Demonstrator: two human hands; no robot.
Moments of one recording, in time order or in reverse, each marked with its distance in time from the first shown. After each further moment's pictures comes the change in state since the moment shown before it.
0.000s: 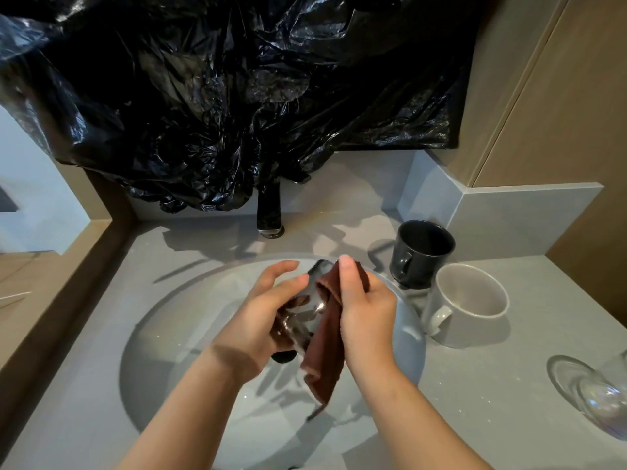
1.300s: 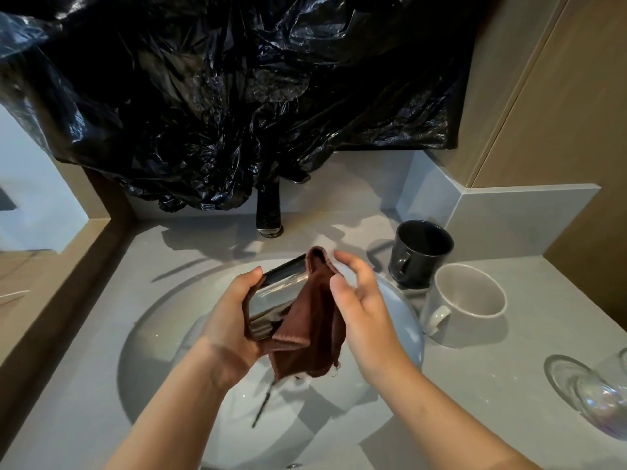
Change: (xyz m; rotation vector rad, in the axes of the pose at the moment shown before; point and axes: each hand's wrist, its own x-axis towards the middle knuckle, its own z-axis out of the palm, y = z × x) left_hand -0.004 -0.001 -0.017 -0.243 0.137 -0.043; right_hand -0.018 -0.008 -0.021 0.231 -0.477 -0.074
